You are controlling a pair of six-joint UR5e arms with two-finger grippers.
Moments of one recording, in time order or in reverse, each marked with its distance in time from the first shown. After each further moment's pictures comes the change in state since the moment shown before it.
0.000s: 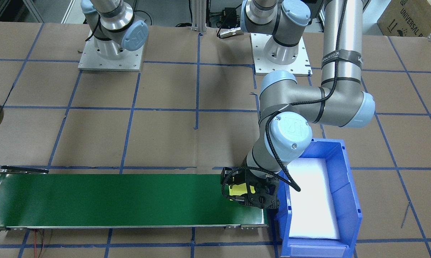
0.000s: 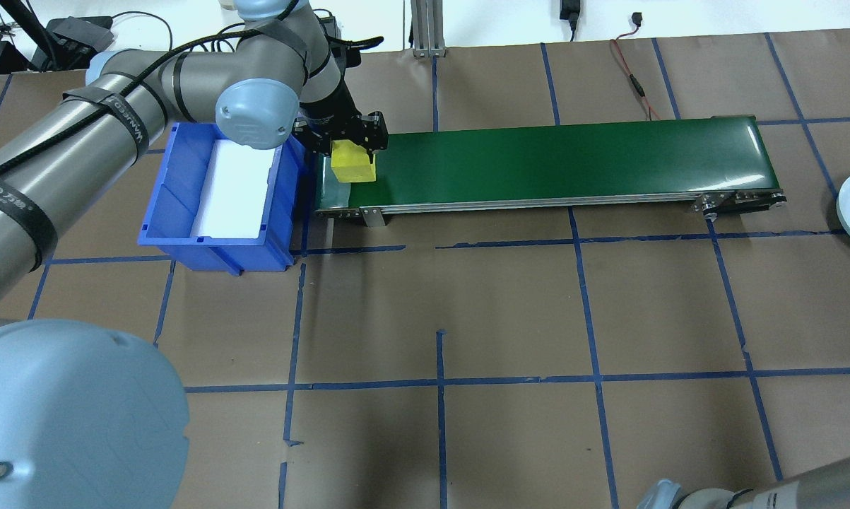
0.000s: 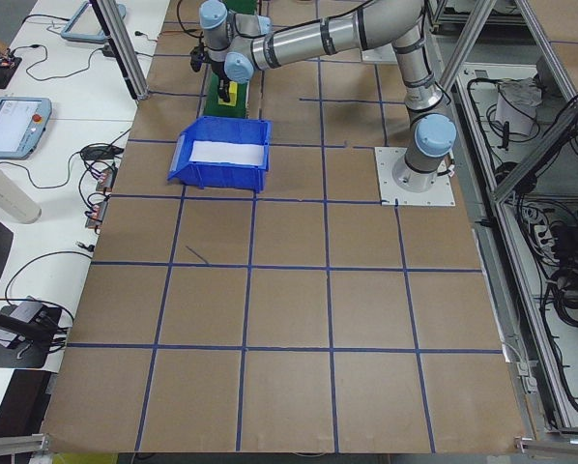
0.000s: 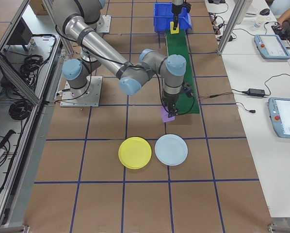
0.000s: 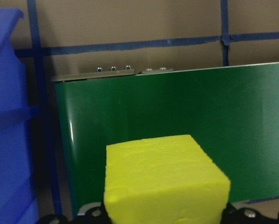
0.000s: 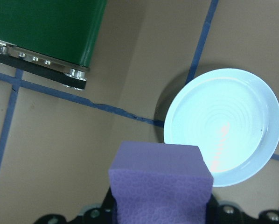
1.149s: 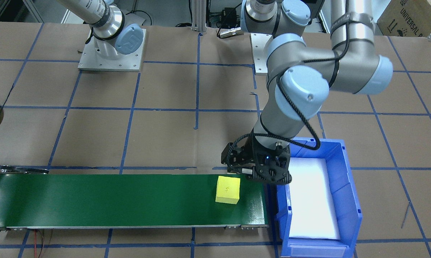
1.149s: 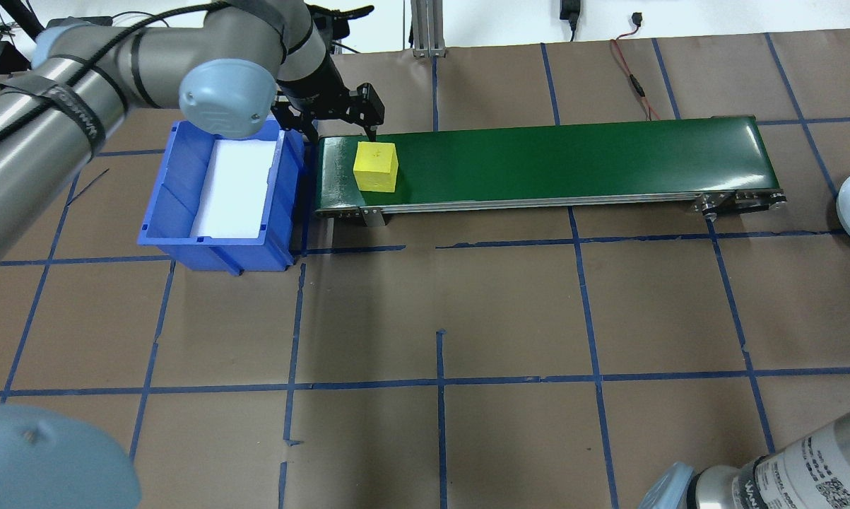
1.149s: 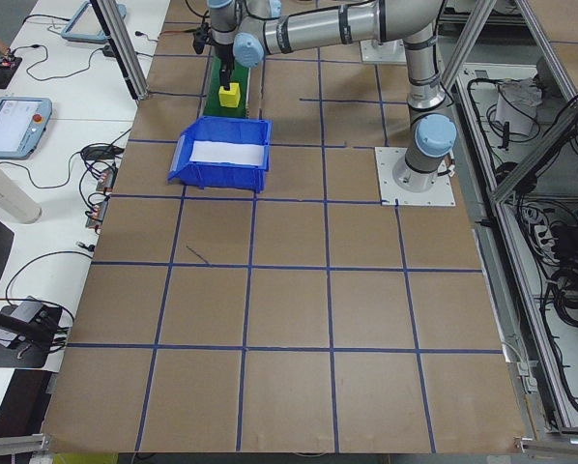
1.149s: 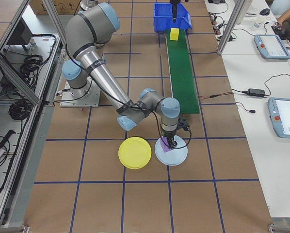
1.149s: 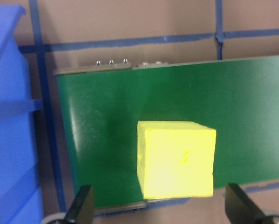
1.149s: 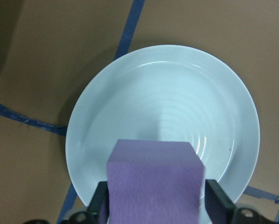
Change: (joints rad) left arm -0.001 0.181 -0.012 -0.071 0.006 0.003; right arm -0.100 0.226 0.013 -0.335 0.035 -0.167
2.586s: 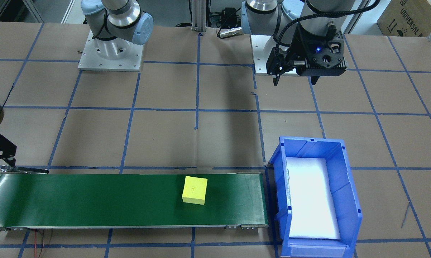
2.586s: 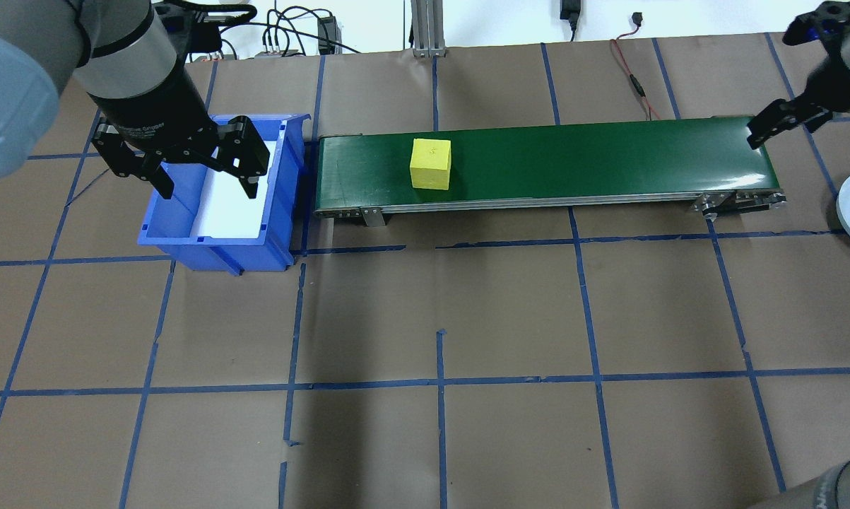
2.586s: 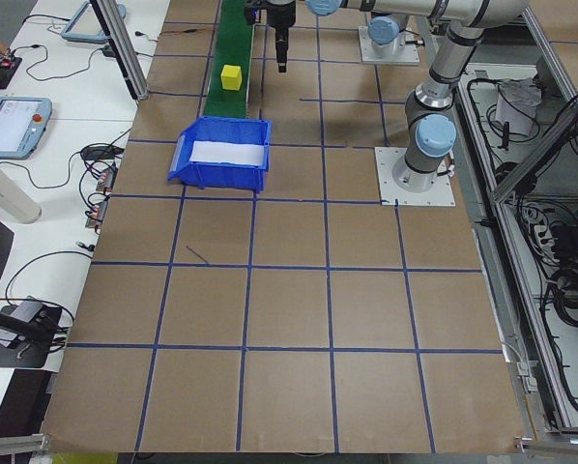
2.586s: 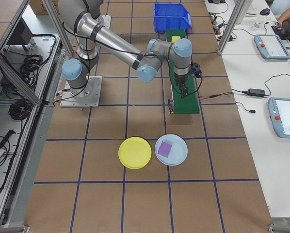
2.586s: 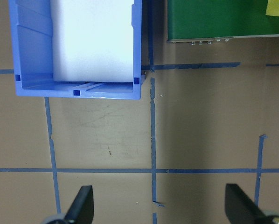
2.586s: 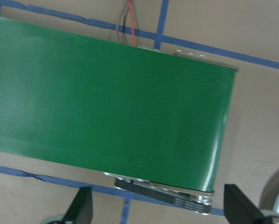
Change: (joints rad) left arm 0.089 0.376 -0.111 -0.411 0.168 0.015; right arm 0.415 -0.214 0.000 0.237 0.077 0.590
